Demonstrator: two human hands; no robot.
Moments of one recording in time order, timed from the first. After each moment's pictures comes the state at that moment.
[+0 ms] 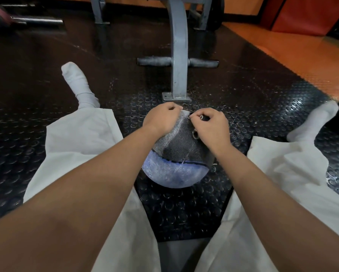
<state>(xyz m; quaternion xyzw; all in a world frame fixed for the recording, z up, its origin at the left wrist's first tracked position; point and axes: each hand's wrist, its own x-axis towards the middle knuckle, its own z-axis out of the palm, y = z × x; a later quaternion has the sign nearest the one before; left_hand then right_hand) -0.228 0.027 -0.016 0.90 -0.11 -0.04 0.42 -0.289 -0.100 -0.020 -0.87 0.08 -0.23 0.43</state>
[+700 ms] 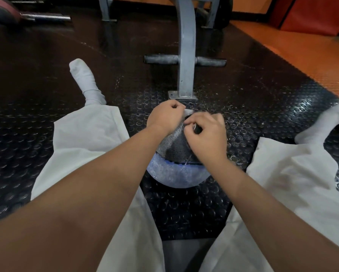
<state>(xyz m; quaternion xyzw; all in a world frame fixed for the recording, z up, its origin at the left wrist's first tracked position) -0.229 0.033 -0.018 0.89 -0.07 -0.02 0.45 -0.308 -0.067 -0.033 -0.90 0.00 -0.32 0.30</state>
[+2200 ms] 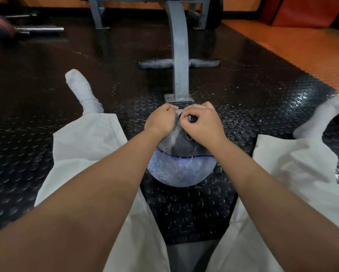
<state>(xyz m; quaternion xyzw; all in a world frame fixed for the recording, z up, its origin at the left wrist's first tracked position) -0.214 0.033 -0.022 0.89 -0.09 -0.05 0.44 -0.271 -0.087 -0.020 -0.90 -0.07 -0.26 0.33</state>
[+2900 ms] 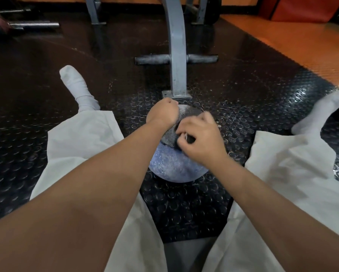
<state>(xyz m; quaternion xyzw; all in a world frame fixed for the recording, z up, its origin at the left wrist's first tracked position) -0.206 0.015 -0.017 0.91 -0.07 -0.06 0.40 -0.307 -0.086 -0.043 -0.90 -0.15 -0.32 0.24</state>
